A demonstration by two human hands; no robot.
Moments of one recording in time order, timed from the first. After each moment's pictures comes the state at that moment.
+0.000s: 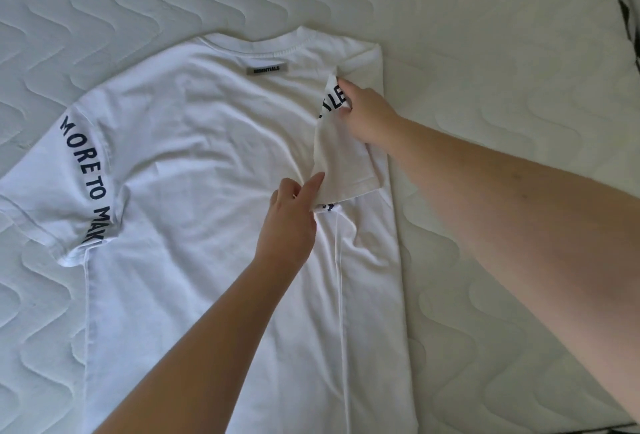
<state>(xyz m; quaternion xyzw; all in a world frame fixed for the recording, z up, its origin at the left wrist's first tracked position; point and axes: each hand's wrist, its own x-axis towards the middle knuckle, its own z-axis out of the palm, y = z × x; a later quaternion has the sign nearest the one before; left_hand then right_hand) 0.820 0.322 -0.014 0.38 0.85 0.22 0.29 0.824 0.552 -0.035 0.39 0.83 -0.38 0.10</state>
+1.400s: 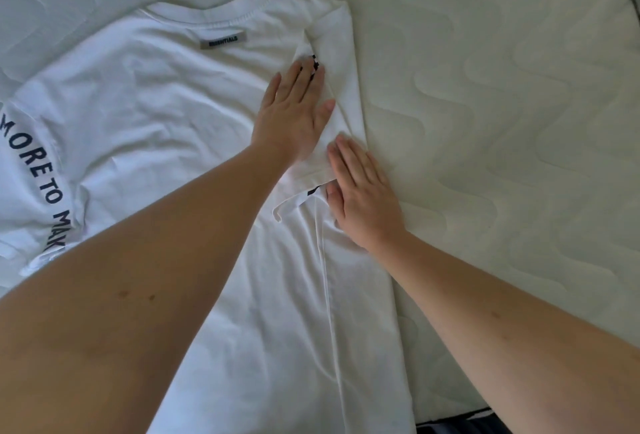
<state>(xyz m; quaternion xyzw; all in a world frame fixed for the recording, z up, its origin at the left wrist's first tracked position) 0.760 0.439 -0.072 0.56 0.81 0.02 0.16 0.954 0.434 -0.079 0.32 0.93 -0.16 -0.05</state>
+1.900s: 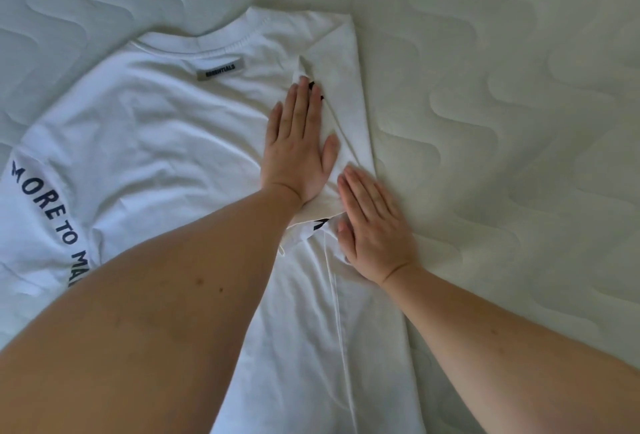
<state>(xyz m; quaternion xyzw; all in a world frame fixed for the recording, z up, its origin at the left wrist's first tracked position) 0.764 0.442 -0.101 0.54 0.84 0.04 0.10 0.953 0.441 -0.092 0.31 0.93 -0.18 -0.02</state>
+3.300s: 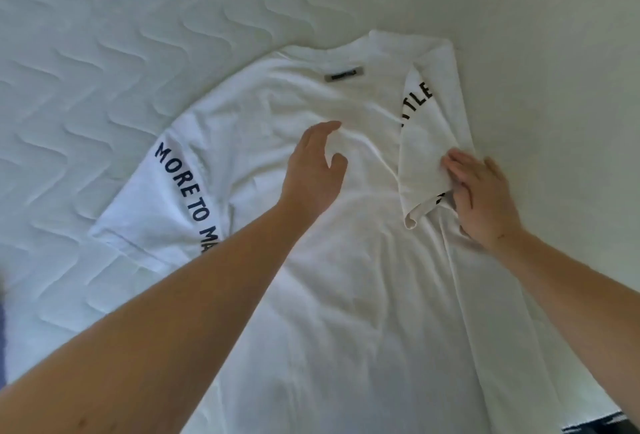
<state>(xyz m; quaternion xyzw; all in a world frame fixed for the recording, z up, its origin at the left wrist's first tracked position) 0.666 0.292 -0.012 0.40 0.78 0.37 0.30 0.922 0.420 -0.047 0.42 0.89 -0.17 0.00</state>
